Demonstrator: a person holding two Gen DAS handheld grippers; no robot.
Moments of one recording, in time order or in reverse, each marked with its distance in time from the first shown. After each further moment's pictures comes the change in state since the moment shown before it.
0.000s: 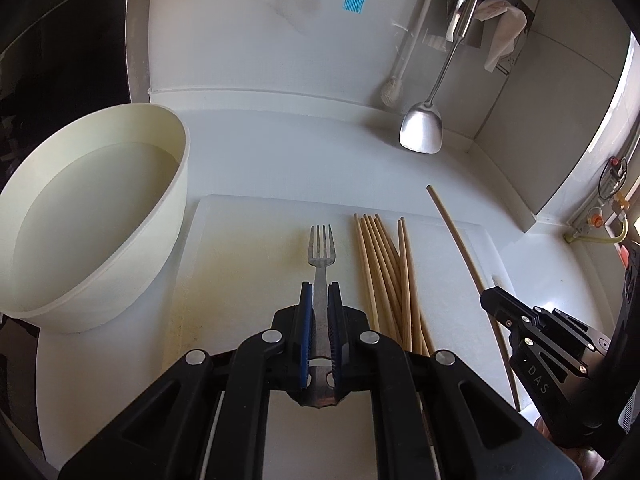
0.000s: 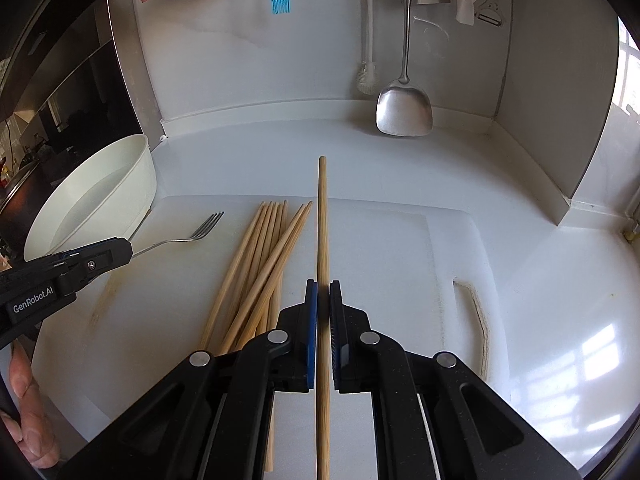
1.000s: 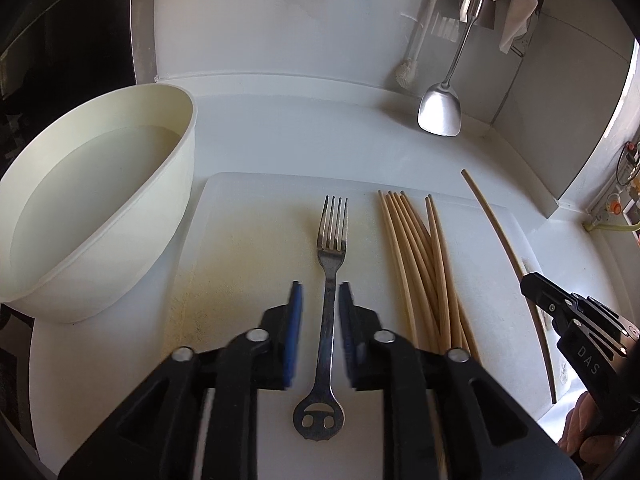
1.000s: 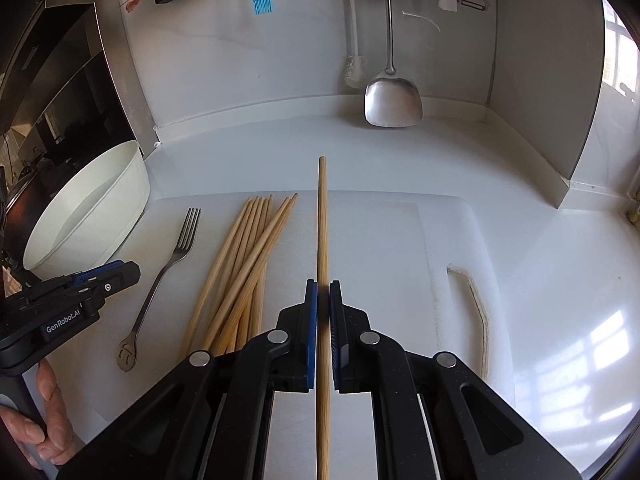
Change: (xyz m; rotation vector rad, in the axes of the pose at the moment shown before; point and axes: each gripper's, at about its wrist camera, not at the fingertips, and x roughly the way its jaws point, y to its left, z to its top) left arm 0.030 0.006 -0.019 0.019 0.009 0.055; right arm 0.005 -0.011 -0.006 0.045 -0.017 0.014
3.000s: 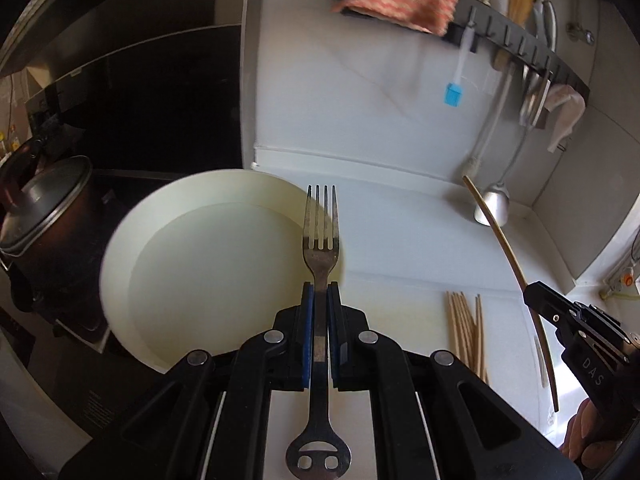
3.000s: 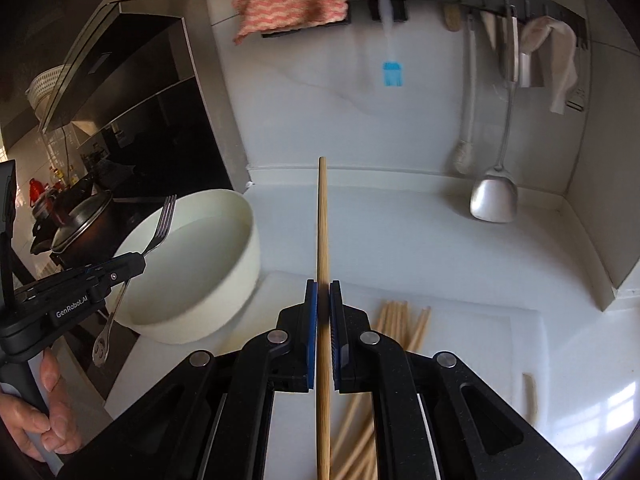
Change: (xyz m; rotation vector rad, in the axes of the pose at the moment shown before) left arm -0.108 0.094 0.074 -0.116 -0.127 0.167; right arm -0.039 0.126 0.090 -0.136 -0.064 0.199
